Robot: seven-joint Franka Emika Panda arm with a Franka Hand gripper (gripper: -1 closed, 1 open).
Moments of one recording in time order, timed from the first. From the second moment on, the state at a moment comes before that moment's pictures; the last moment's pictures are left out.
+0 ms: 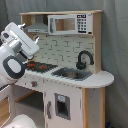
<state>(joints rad) -0.56 -1.59 0.72 -2.76 0.22 3.35 -0.90</state>
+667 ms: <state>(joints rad) -0.63 -1.53 0.76 -2.73 0.22 3.32 -0.70</state>
